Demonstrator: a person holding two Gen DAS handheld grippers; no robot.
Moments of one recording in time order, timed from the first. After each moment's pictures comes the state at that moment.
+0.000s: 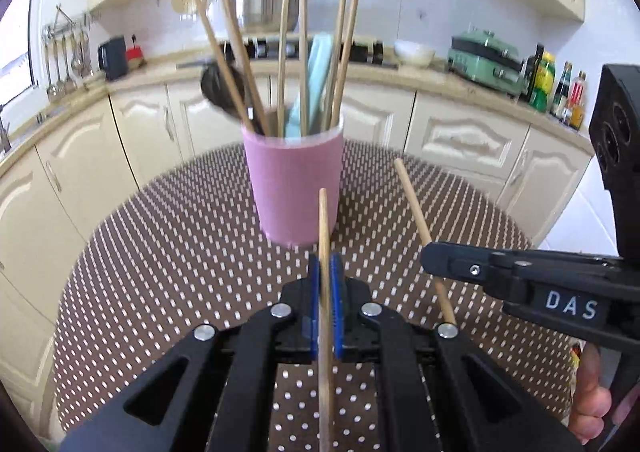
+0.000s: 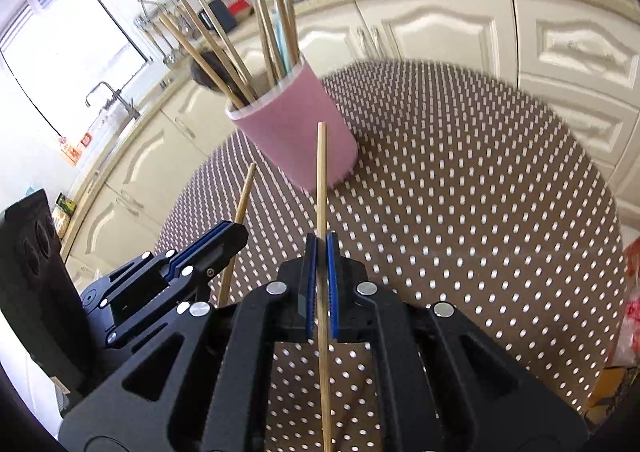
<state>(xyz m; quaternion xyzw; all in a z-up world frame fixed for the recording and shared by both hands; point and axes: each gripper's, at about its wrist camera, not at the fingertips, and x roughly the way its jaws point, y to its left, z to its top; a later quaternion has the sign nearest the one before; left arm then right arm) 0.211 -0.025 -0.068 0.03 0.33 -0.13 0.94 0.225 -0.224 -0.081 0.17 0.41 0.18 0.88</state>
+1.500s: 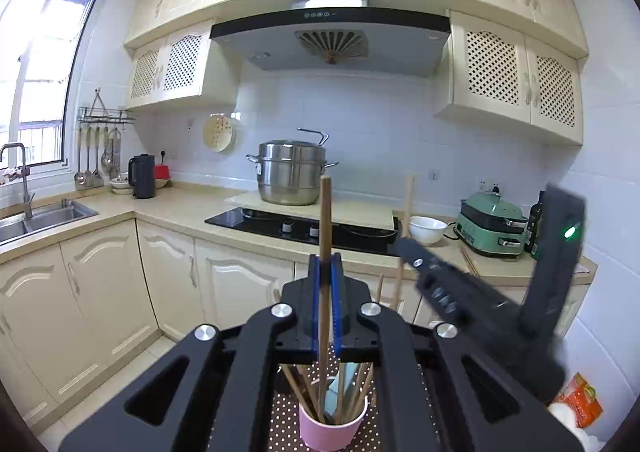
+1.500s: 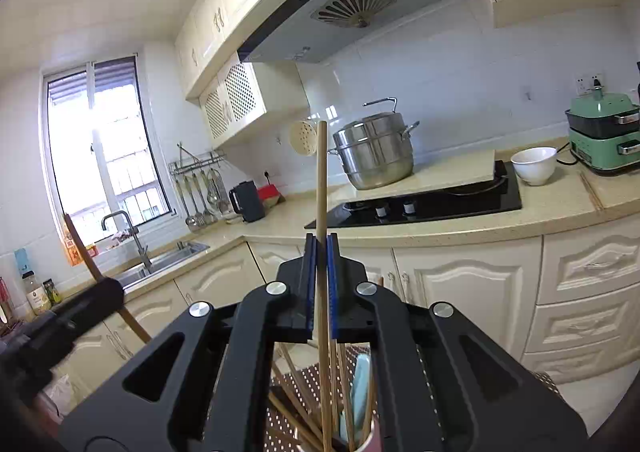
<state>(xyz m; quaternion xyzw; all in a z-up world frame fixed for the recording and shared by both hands) 0.240 0.008 0.137 -0.02 0.10 -0.11 0.99 0.305 -0.201 0.084 0.16 0.06 0.16 0.97</state>
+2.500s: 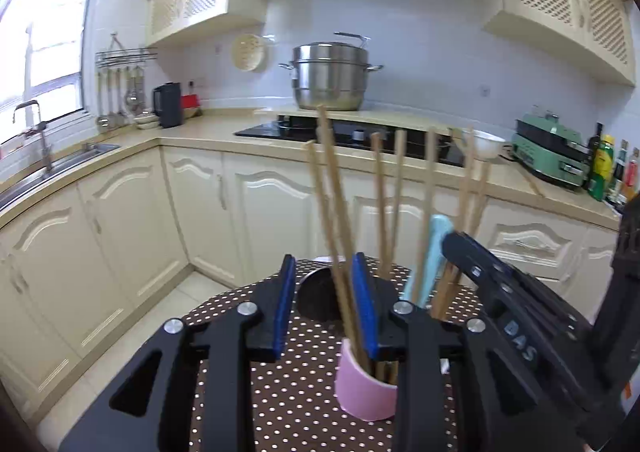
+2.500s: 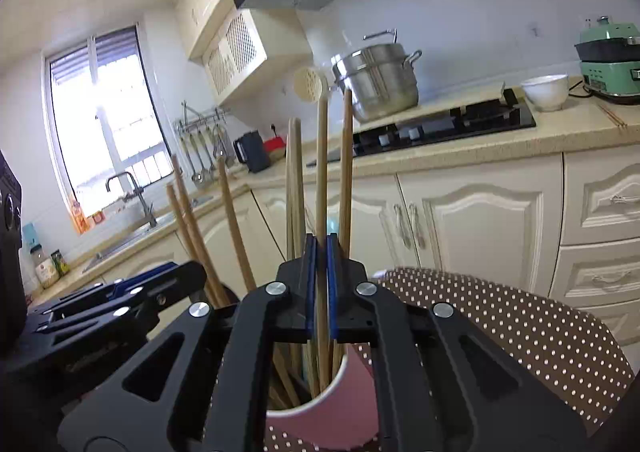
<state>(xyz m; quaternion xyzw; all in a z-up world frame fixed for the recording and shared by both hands) 0.317 0.002 0.000 0.00 0.23 -0.02 0.97 0.326 -0.196 -0.038 0.16 0.14 0.19 0.96</state>
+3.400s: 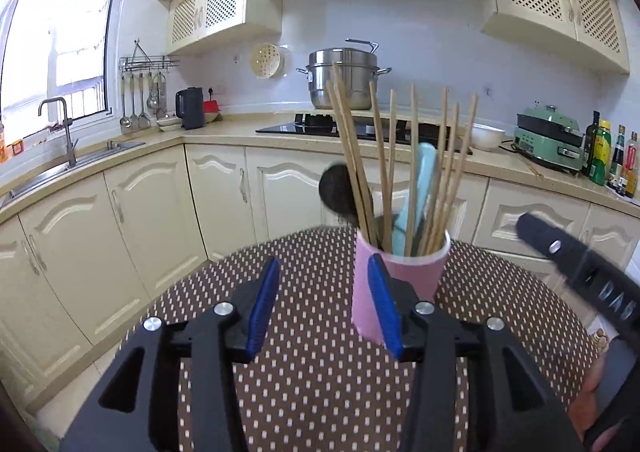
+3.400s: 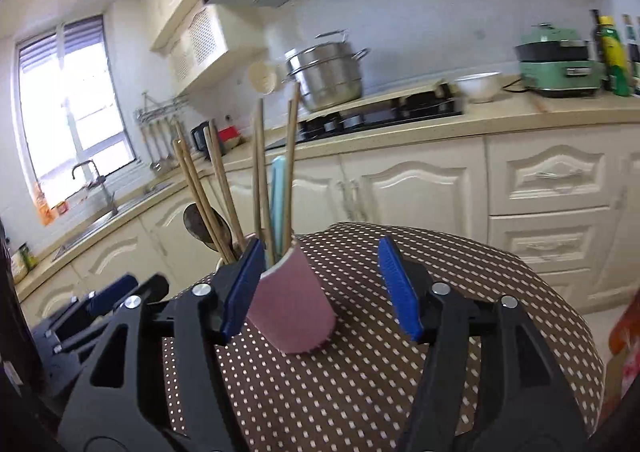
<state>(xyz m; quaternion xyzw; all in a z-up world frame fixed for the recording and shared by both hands) 0.220 0.010 -0.048 0.01 0.21 -0.01 0.98 0.220 -0.215 -0.052 0.15 0.16 0.09 0.97</state>
